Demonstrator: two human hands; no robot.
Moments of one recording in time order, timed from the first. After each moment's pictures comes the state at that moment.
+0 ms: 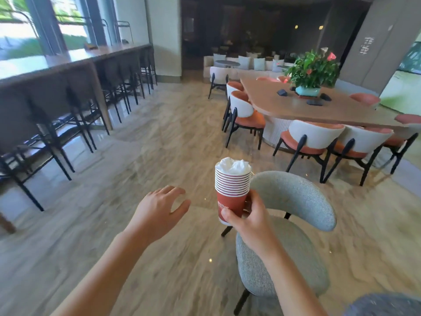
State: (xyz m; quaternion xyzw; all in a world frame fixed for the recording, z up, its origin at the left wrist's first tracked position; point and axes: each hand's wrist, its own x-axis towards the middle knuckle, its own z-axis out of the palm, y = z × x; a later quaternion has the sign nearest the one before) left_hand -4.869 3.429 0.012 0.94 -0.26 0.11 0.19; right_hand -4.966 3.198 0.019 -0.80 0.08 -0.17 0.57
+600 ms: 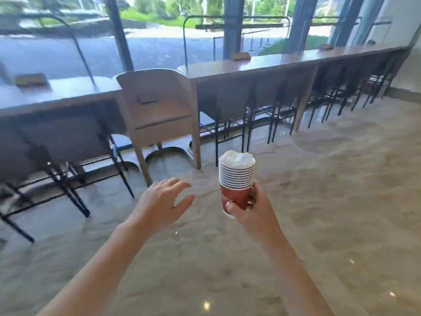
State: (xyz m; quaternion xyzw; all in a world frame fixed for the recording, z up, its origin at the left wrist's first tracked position) left_hand -4.910 3.636 0.021 0.96 0.19 0.17 0.07; right_hand -4.754 3.440 -0.001 -0.72 -0.30 0.17 0.61
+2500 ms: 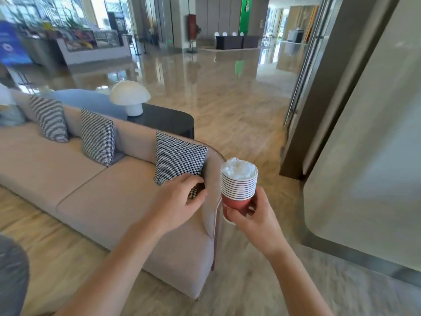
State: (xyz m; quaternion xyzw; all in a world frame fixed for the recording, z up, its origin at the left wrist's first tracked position) left_hand -5.611 3.556 0.033 0.15 0.95 0.23 -0.15; right_hand -5.578 3.779 0.007 0.05 -0.79 0.61 0.07
